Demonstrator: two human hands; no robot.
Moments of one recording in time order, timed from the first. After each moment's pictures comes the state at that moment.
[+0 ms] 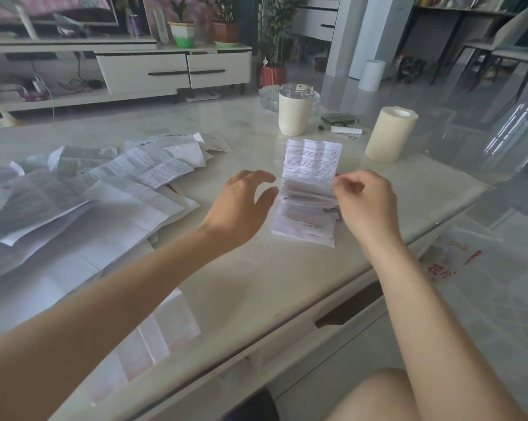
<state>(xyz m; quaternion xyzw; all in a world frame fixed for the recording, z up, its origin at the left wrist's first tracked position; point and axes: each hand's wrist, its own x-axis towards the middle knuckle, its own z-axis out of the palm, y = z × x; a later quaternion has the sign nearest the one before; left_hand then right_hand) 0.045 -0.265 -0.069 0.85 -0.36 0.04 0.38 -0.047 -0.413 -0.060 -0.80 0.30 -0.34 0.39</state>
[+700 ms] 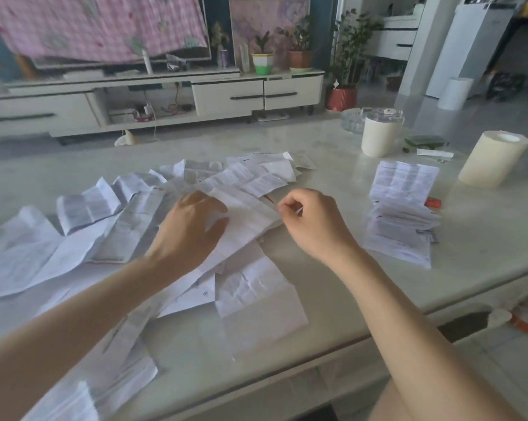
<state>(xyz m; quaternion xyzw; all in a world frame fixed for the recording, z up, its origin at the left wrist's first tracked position) 0.066 -0.072 -0.060 0.93 -0.24 0.15 0.22 0.015 -0.259 -0.051 -0.91 0.04 -0.20 0.35</state>
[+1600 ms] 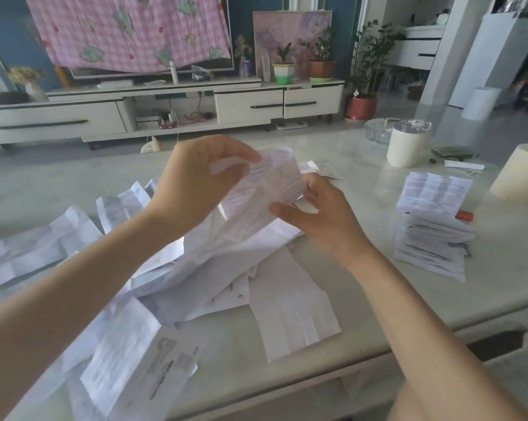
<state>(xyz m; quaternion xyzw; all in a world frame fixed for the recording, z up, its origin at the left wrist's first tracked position) 0.038 -0.056 0.028 0.81 -0.29 0.19 0.47 0.016 -0.228 -0.032 -0.78 -0.08 -0.18 0.59</state>
